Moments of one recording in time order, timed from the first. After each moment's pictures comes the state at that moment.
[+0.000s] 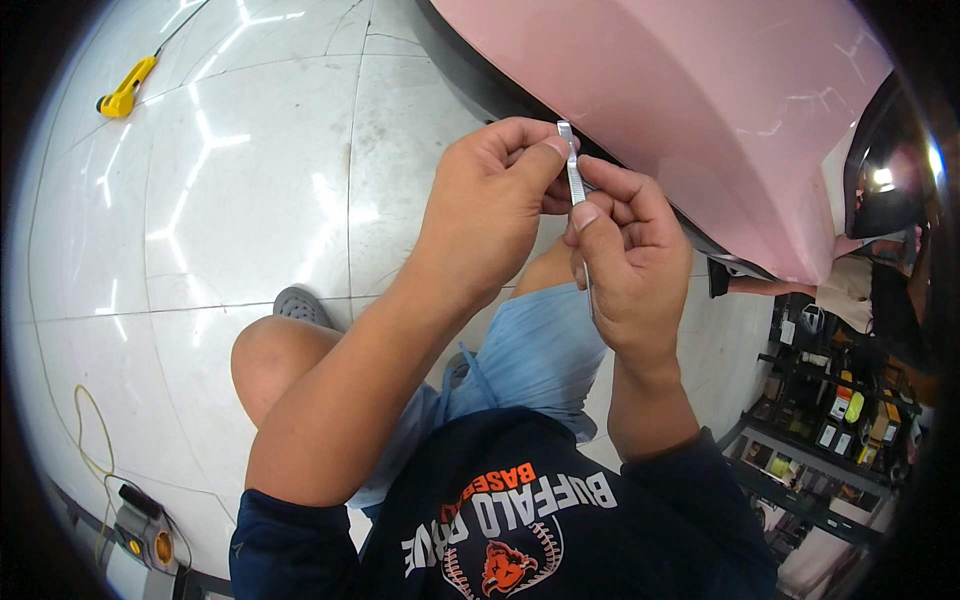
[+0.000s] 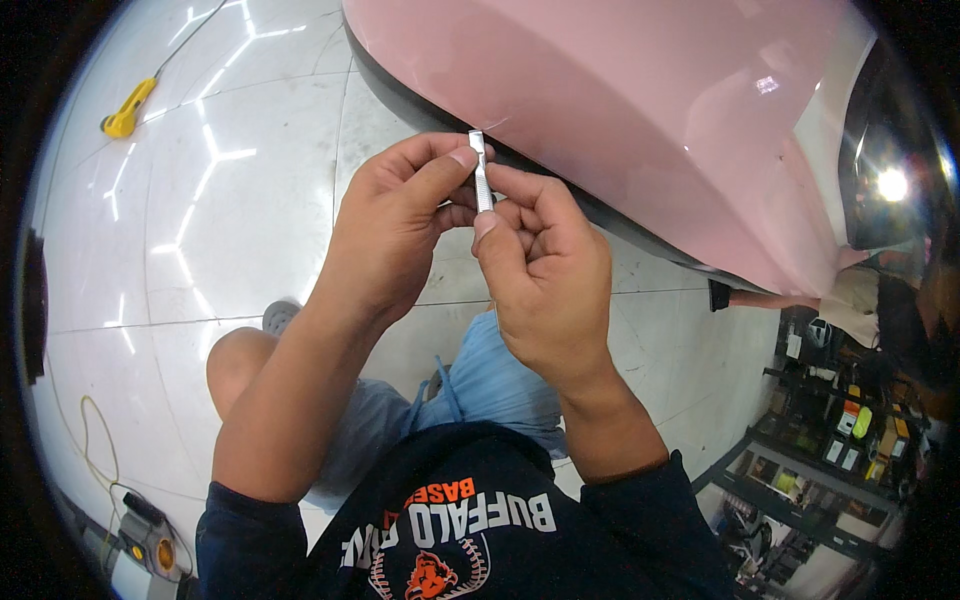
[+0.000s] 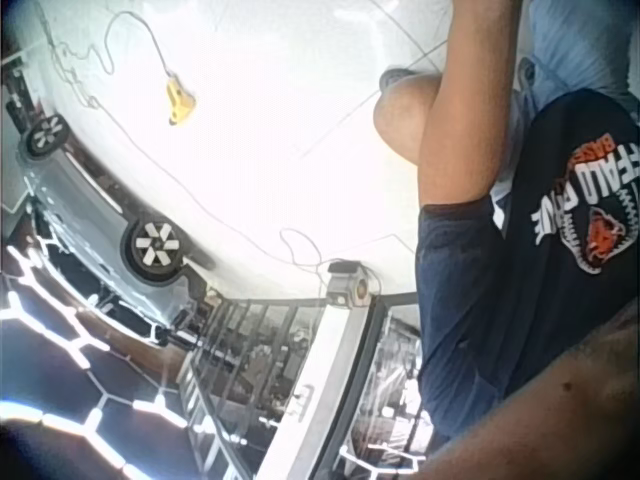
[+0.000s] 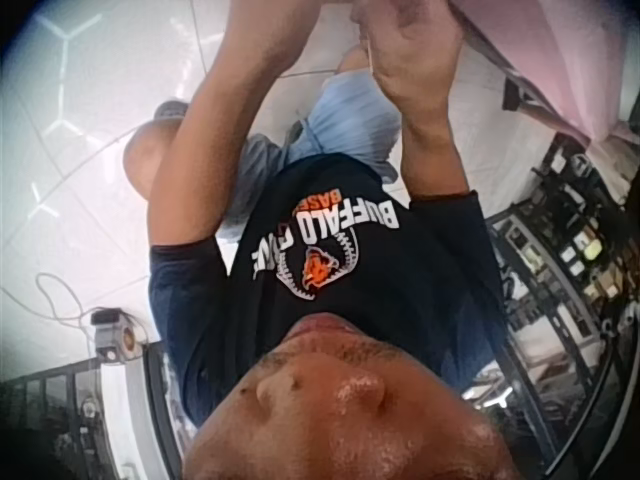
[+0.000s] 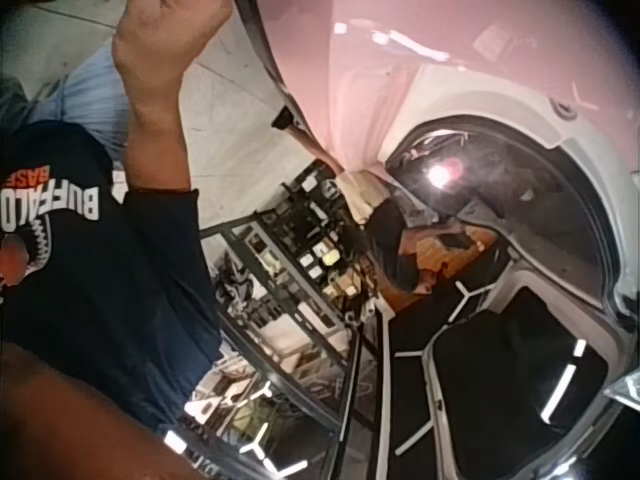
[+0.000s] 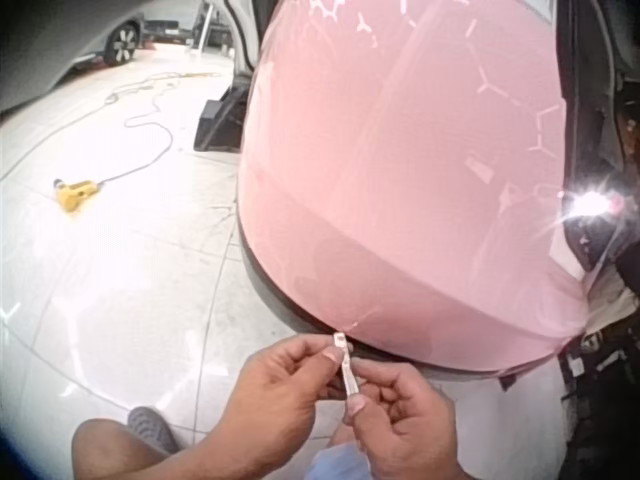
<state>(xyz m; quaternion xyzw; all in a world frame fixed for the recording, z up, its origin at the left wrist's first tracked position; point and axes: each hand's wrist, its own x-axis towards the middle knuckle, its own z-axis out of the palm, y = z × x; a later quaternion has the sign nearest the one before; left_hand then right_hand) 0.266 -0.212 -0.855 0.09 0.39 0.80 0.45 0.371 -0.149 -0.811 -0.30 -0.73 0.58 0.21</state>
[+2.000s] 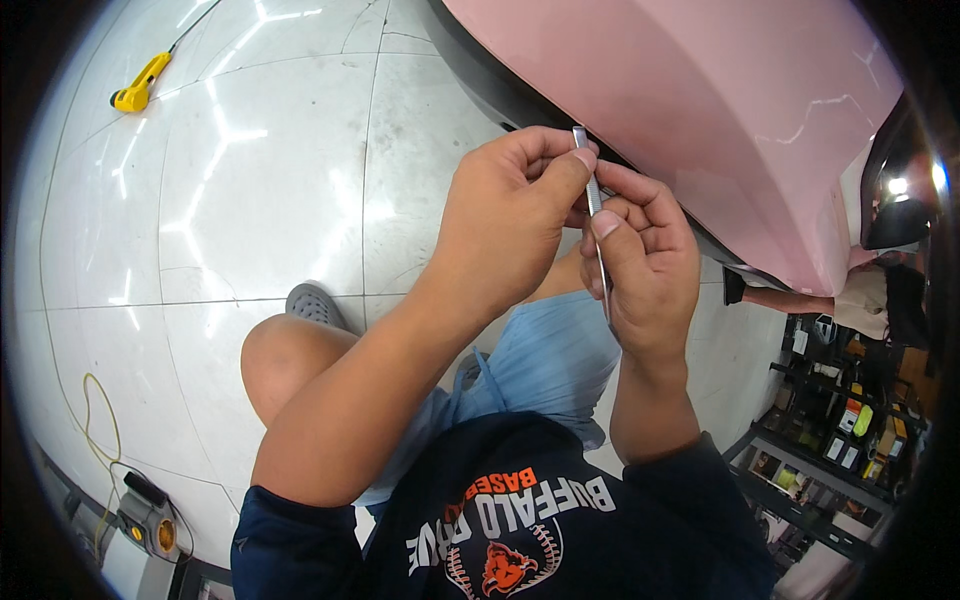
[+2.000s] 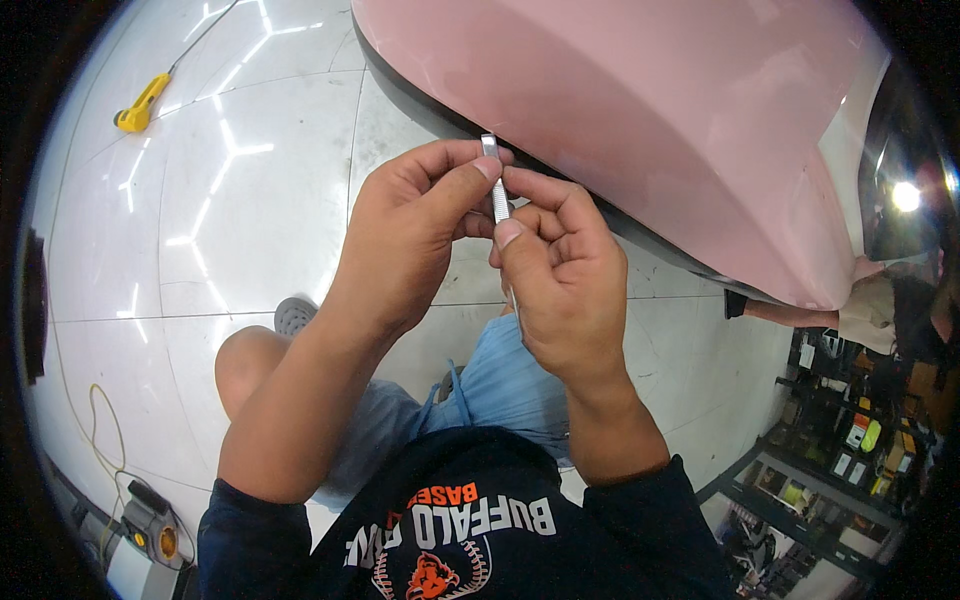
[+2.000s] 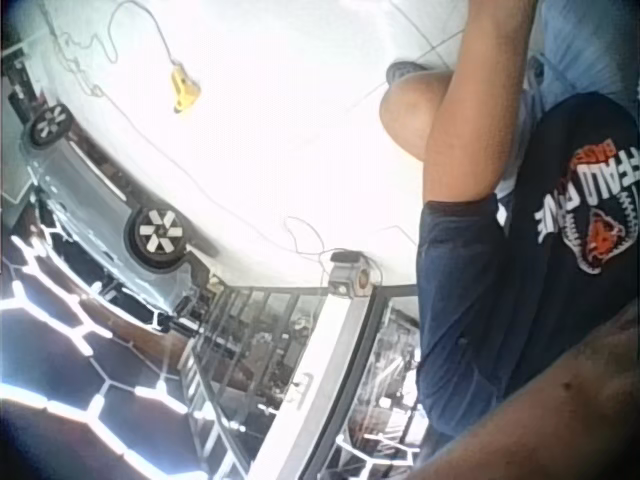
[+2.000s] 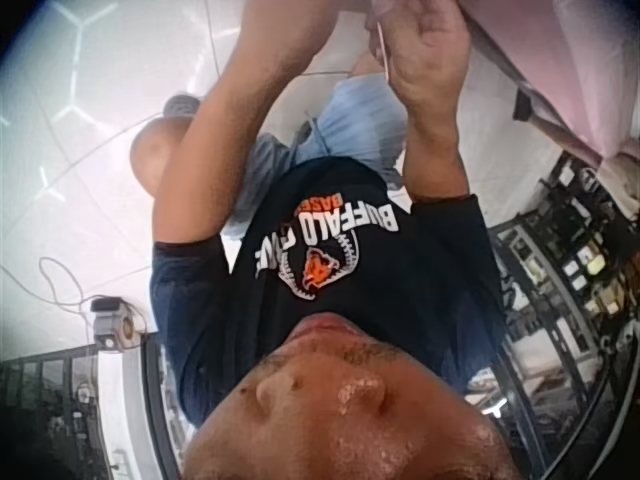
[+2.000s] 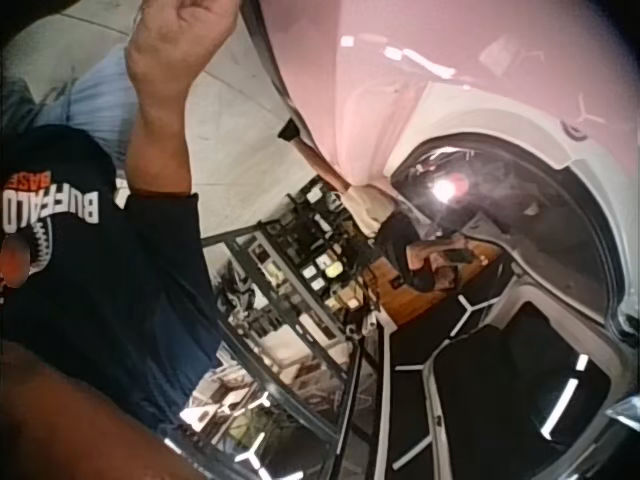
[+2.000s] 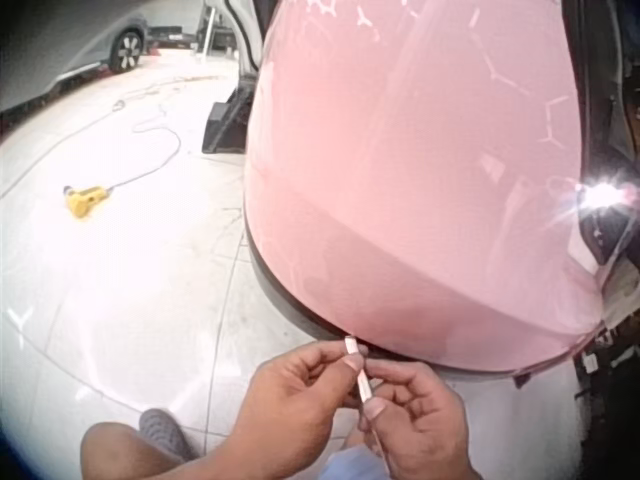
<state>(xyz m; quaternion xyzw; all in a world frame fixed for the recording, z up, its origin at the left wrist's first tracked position) 0.270 -0.214 -0.852 0.12 0.41 0.79 0.44 0.377 -0.139 -0.822 -0.27 -0.67 0.66 0.20</state>
